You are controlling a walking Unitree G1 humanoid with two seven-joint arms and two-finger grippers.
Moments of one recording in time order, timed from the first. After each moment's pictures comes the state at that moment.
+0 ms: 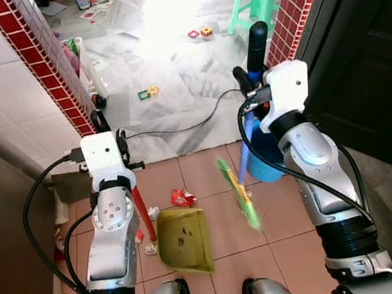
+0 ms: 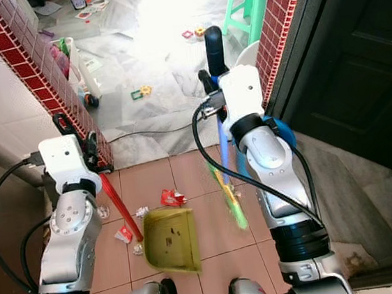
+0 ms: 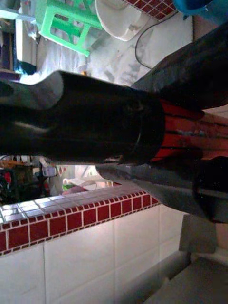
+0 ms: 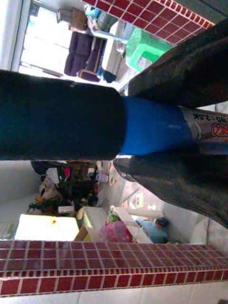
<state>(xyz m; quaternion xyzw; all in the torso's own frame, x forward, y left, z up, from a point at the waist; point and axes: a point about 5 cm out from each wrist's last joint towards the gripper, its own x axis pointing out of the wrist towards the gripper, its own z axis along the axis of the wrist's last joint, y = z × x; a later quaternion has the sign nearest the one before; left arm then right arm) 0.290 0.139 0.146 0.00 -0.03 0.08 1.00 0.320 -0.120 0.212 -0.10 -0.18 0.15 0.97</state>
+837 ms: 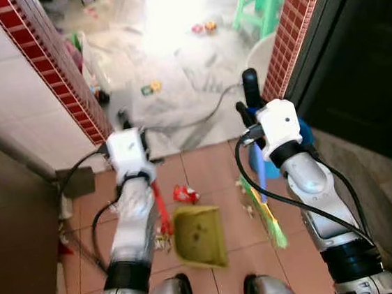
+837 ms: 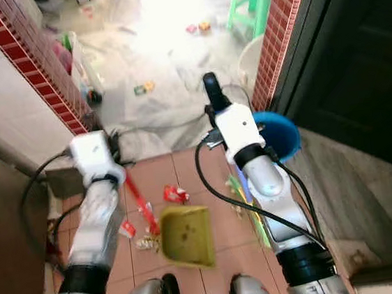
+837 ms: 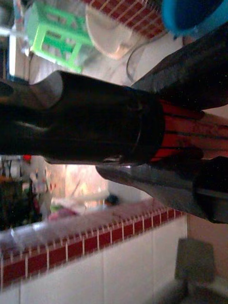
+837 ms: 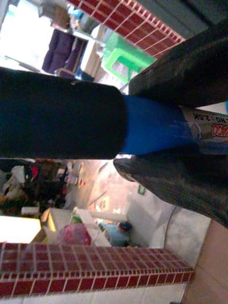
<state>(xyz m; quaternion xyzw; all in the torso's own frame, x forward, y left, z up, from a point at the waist) 0.323 0.109 0.120 -0.03 -0.03 0.04 1.00 0.306 -0.127 0.166 -0.15 -0.14 0.14 0.97</state>
